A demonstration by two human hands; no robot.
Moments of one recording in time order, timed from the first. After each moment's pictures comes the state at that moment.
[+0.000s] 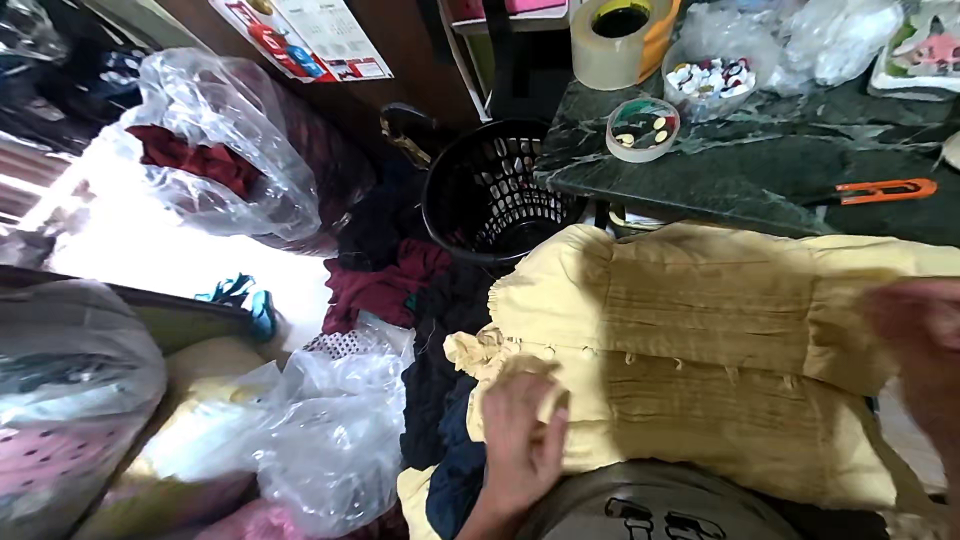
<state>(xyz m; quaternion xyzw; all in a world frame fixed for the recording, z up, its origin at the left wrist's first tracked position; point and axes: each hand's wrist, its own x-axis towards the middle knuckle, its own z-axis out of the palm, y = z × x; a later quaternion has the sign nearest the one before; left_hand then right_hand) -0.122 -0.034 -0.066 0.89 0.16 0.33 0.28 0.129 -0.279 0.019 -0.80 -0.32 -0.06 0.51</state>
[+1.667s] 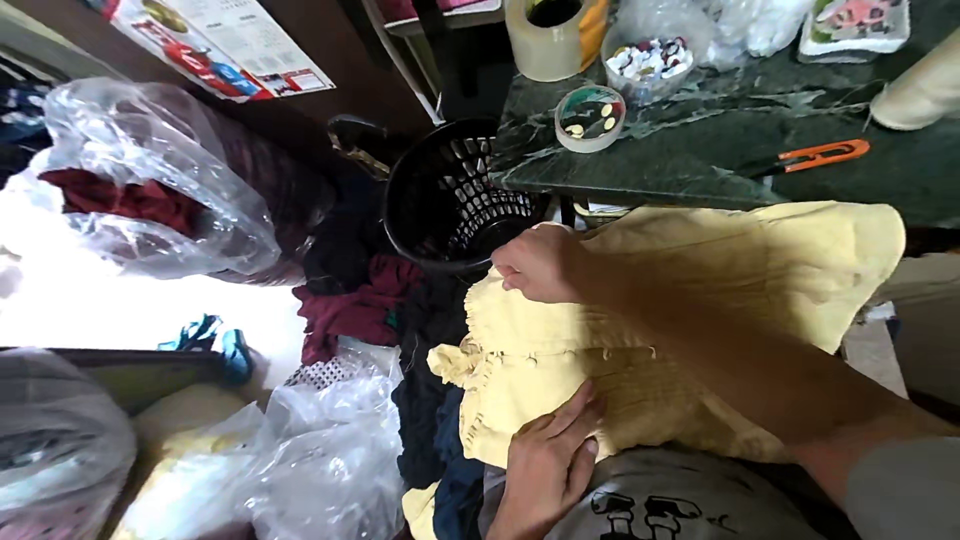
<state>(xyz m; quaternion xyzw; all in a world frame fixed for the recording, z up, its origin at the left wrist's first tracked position) -0.123 -0.056 -0.078 0.95 0.03 0.10 0.31 0.139 -0.034 -0.004 -0.75 -0.61 0.19 0.15</state>
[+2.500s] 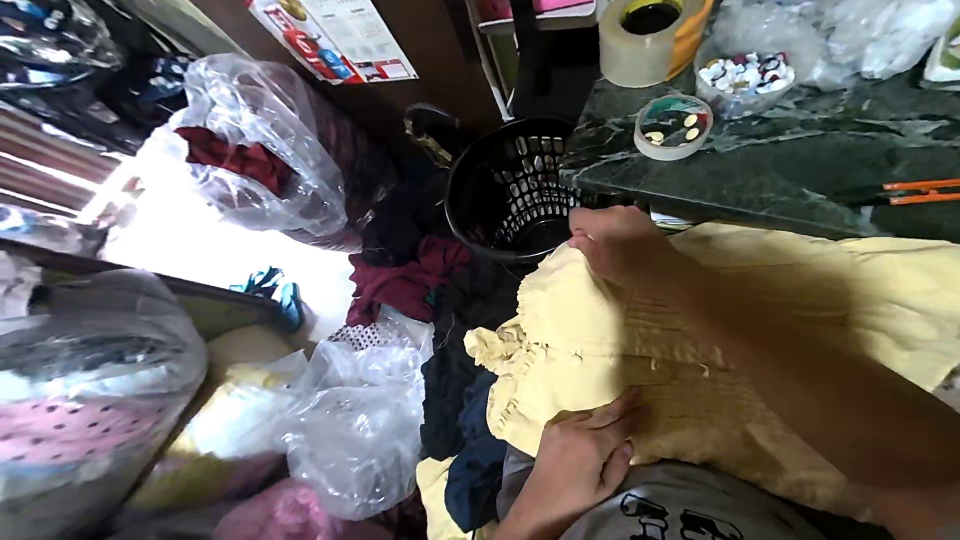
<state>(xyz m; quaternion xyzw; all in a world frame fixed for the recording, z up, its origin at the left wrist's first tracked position) -0.119 -0.054 -0.073 0.95 0.01 0.08 0.31 0.155 -0.039 -0.010 -0.78 -0.57 0.08 0.25</state>
